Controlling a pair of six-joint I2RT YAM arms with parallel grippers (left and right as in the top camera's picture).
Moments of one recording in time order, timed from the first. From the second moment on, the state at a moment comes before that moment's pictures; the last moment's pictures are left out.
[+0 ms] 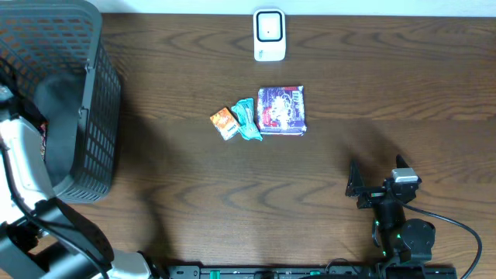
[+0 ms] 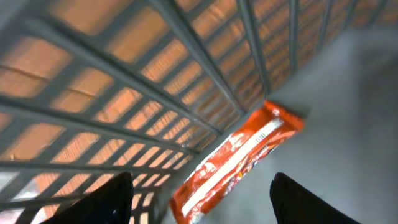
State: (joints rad) left arm 0.58 1.66 1.35 -0.62 -0.45 -0.06; right arm 0.01 0.01 0.01 -0.07 -0.09 0.05
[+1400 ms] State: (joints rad) left arm 0.64 2.00 1.32 -0.51 -0.38 0.25; right arm 0.01 0.01 0.01 -0.07 -0.09 0.05
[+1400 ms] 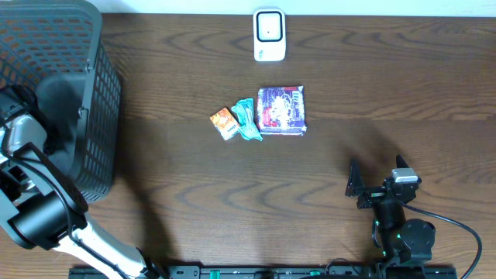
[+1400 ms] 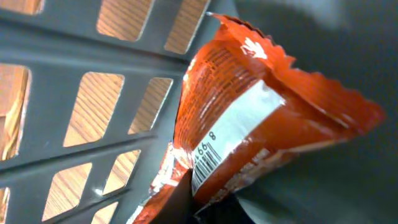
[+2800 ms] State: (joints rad) left arm 0.32 1.04 1.31 -0.45 -0.19 -0.28; right arm 0.01 0.01 0.01 -0.07 -0.09 0.05
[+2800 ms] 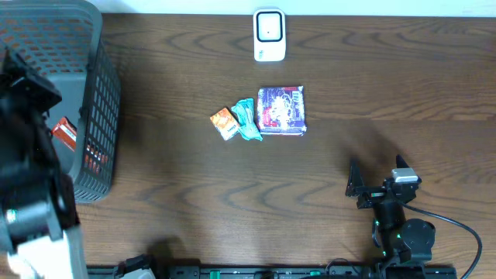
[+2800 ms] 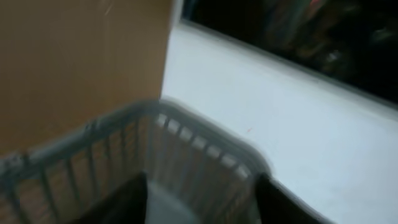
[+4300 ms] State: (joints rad) left arm 0.48 1.97 1.37 -0.76 -0.12 -0.56; right arm 0.01 0.01 0.01 -0.07 -0.09 0.05
